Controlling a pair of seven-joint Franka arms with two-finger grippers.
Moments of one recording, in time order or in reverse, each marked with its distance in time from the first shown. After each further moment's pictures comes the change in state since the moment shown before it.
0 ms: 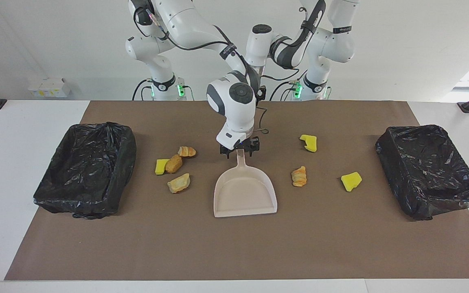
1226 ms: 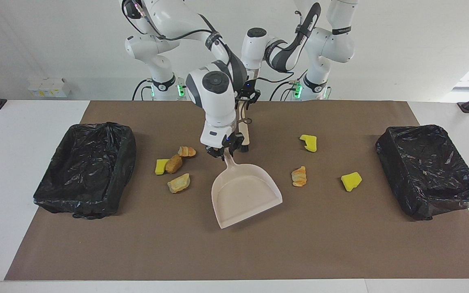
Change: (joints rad) left arm -0.001 0.051 0.002 0.033 0.007 0.007 -0.011; right arm -0.155 -0.119 -0.010 0.036 0.057 -0.115 -0.581
